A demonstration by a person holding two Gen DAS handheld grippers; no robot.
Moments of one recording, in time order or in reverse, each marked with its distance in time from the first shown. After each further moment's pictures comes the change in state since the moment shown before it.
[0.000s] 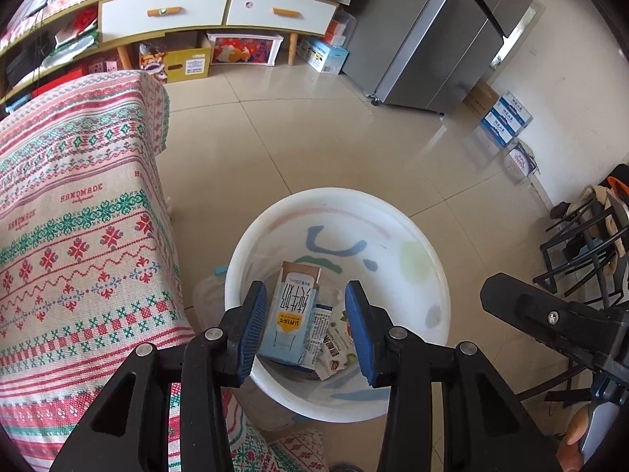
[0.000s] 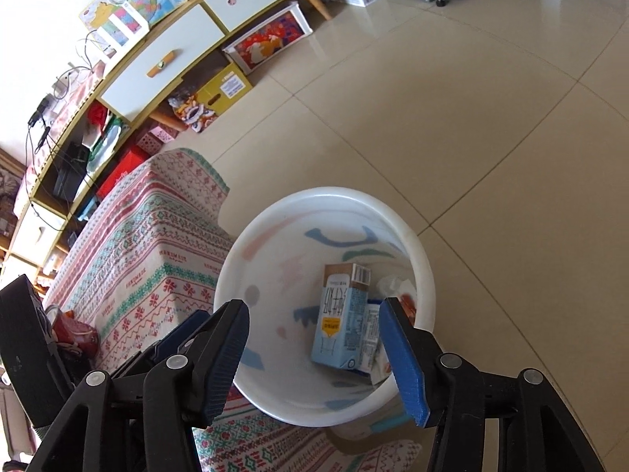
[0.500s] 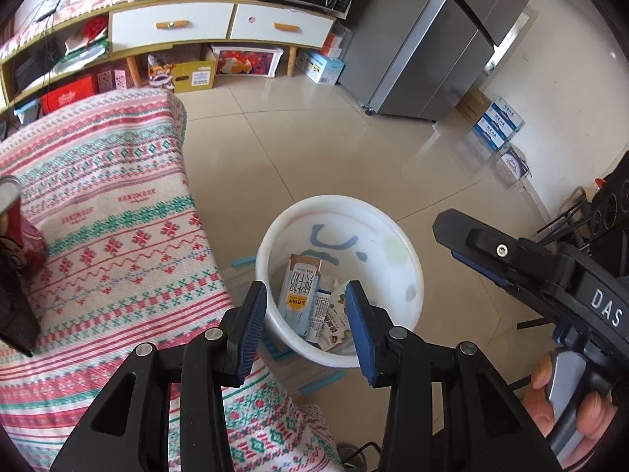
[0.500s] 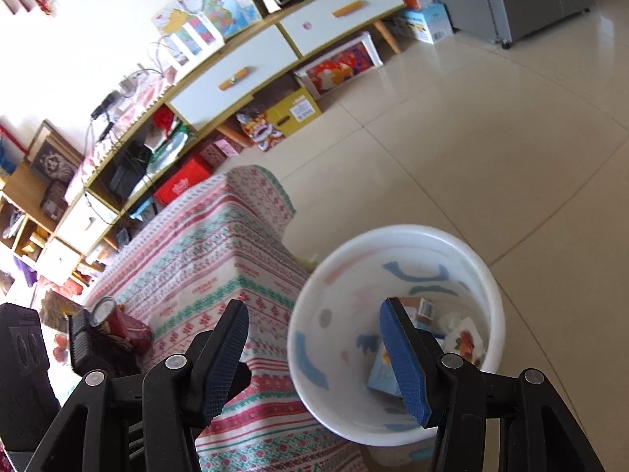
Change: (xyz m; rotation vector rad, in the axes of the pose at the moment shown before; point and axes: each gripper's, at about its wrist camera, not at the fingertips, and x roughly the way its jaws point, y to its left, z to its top) left arm -0.082 0.013 -0.014 0.016 -0.036 -0.013; right arm -0.019 0.043 -0.006 -0.141 -0.116 0.170
